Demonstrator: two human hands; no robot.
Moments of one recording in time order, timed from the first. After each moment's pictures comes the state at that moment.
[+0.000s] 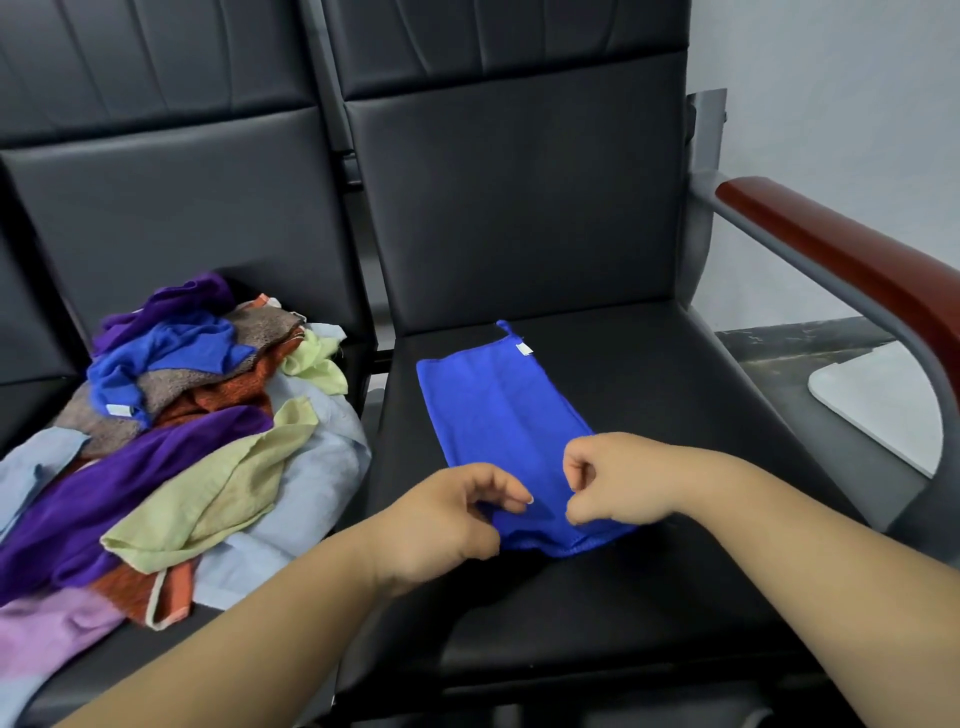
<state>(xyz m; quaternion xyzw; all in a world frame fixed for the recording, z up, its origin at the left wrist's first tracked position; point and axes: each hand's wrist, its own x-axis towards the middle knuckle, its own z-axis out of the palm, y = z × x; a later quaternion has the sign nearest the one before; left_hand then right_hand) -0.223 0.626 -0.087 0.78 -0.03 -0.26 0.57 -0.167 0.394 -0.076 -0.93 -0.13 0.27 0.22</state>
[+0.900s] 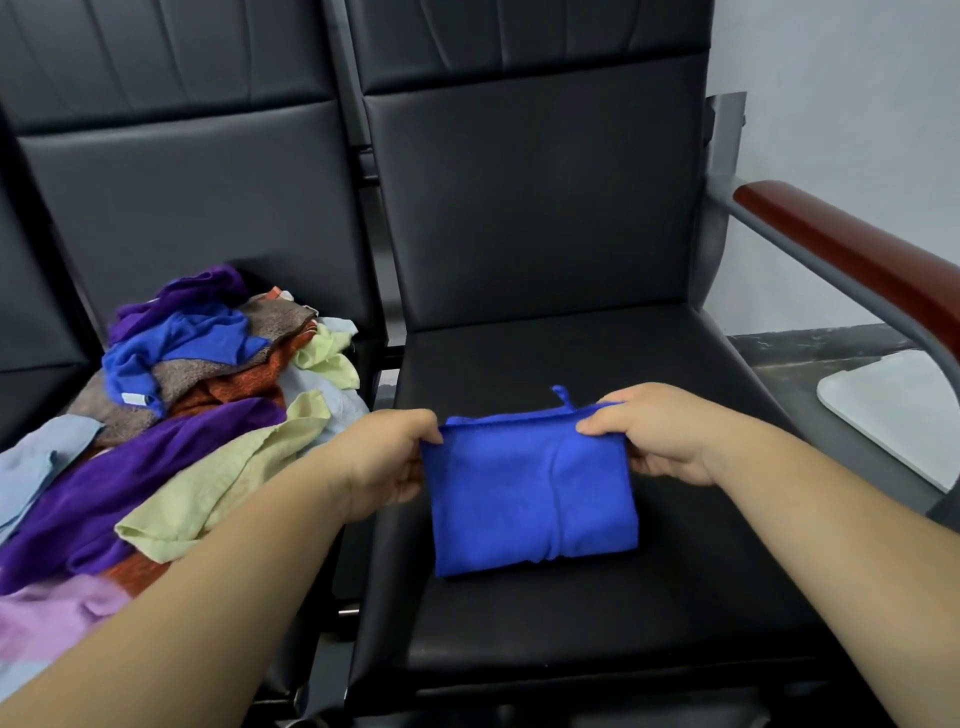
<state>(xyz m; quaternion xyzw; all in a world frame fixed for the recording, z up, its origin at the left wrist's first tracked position) -0.185 0.669 -0.055 0.72 0.21 -0.21 0.62 -0.145 0.392 -0.061 -0.77 0.07 0.26 0.57</state>
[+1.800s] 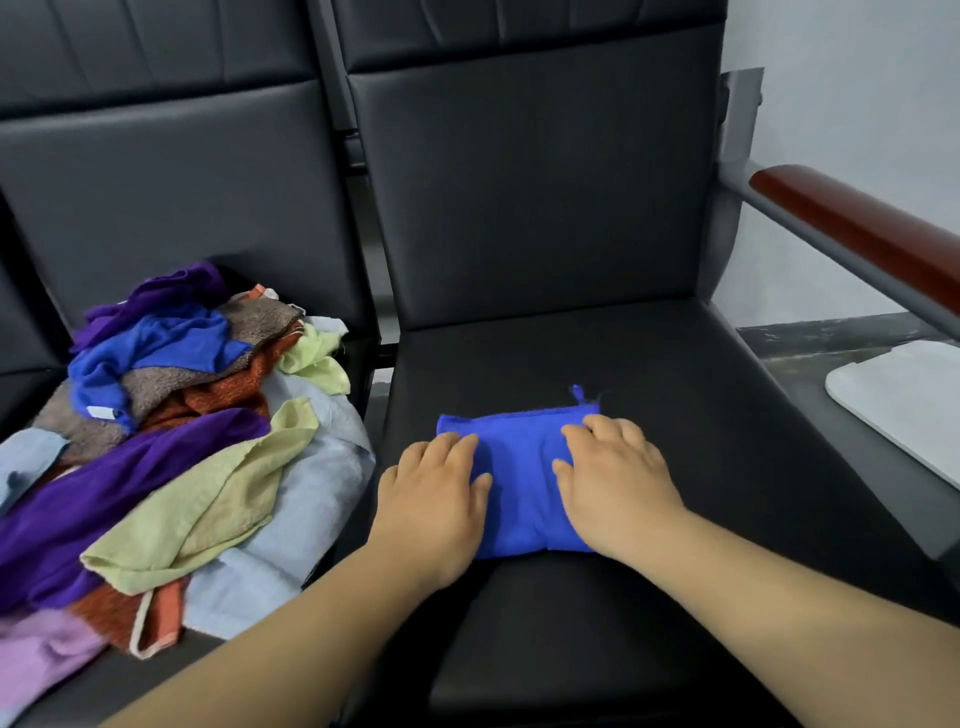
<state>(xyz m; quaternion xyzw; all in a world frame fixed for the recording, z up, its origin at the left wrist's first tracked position) -0.193 0.635 -0.115 0.99 -0.02 -0.01 0.10 -0.165 0.441 -0.114 -0.99 -0.06 0.07 0.10</state>
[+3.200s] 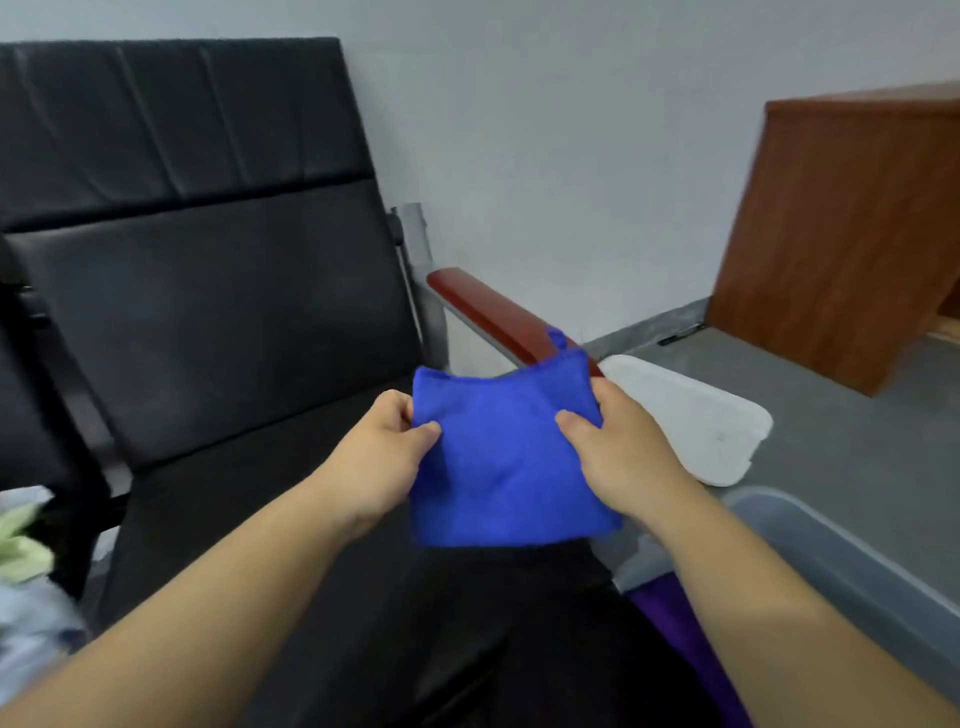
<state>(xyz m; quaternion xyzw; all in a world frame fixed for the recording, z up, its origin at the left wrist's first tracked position) -0.169 0.440 -0.001 0.81 -0.12 -0.13 0.56 -0.264 0.224 0.002 -0.84 0.18 -0.16 0.49</state>
